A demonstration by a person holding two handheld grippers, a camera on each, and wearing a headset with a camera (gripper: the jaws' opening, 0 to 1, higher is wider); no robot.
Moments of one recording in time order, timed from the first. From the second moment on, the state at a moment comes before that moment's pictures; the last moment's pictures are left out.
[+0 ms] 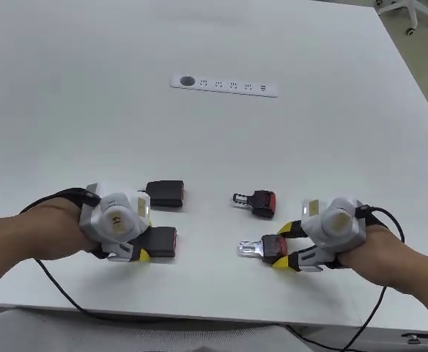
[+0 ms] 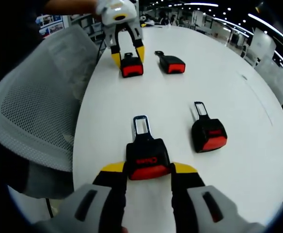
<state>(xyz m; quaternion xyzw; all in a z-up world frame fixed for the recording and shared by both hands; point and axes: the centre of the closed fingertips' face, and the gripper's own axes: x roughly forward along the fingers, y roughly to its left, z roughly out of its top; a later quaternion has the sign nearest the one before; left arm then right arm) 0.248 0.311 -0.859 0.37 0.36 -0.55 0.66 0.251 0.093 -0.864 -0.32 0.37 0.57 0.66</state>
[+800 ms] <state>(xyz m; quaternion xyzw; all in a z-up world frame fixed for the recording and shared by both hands) 0.247 0.312 -0.860 0.36 0.37 -0.55 0.65 0.254 0.101 -0.865 -0.38 0.36 0.59 0.61</state>
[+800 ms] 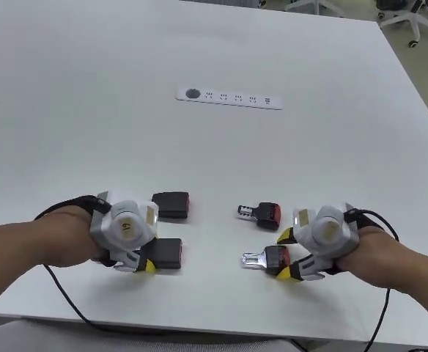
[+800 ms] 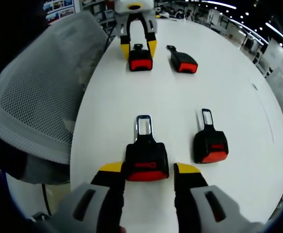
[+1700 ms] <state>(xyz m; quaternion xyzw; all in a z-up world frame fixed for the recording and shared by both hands) 0.246 0.311 -0.860 0.36 0.37 -0.56 0.65 0.246 0.150 -0.864 -0.35 0.37 0.57 0.64</state>
